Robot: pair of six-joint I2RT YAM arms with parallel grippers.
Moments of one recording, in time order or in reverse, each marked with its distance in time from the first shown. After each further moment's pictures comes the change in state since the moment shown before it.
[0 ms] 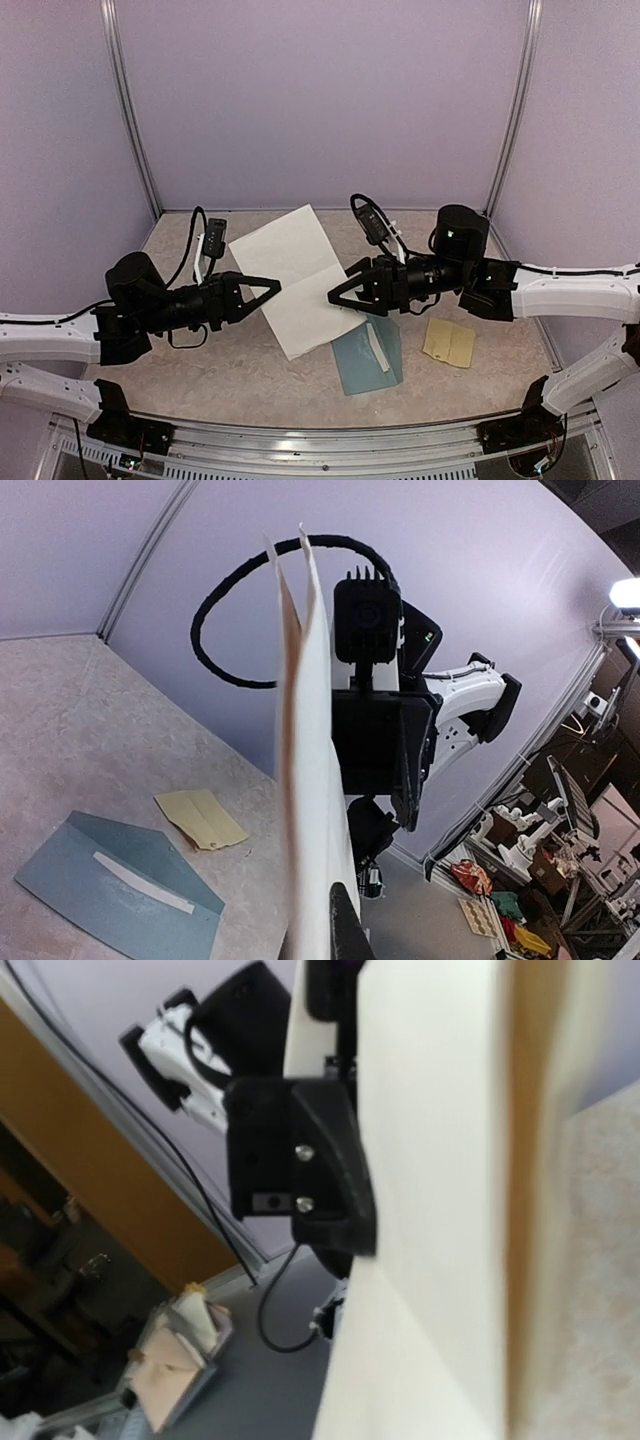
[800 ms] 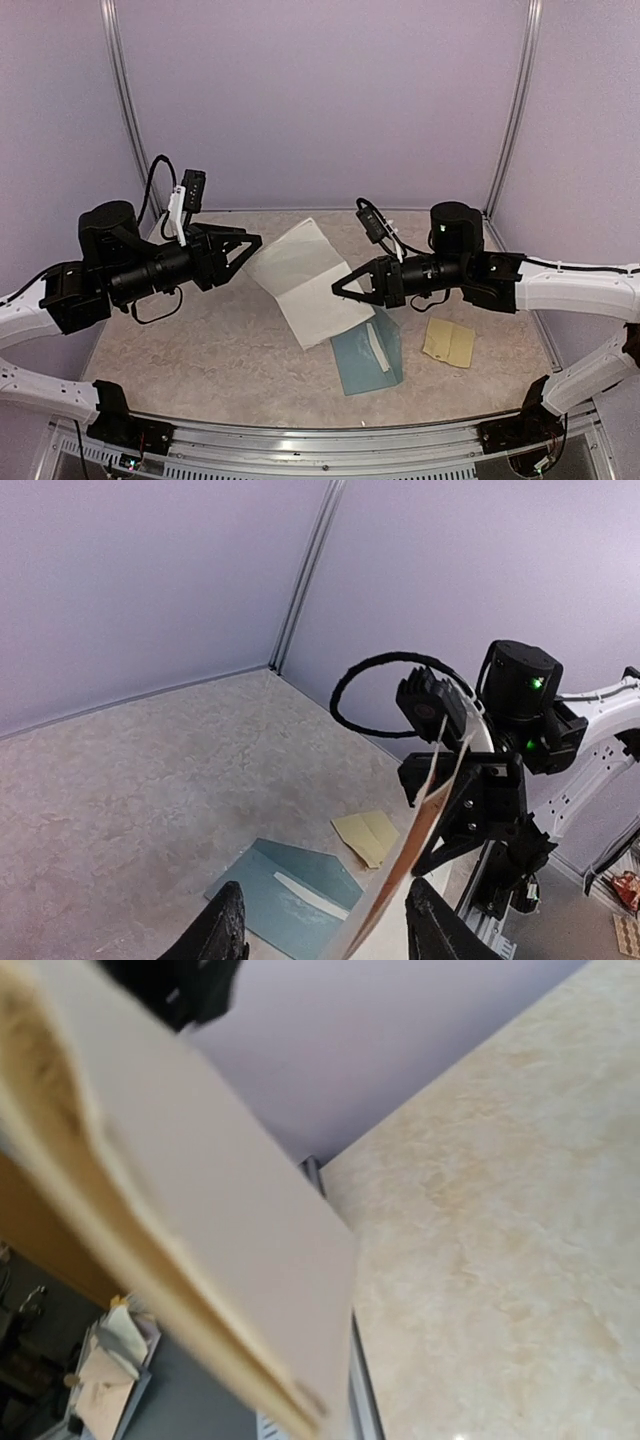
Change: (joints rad) left arm -0.038 -0.101 0.375 -0.689 -0.441 0.294; right arm -0.038 -0.002 0.039 -0.227 0.116 -0.033
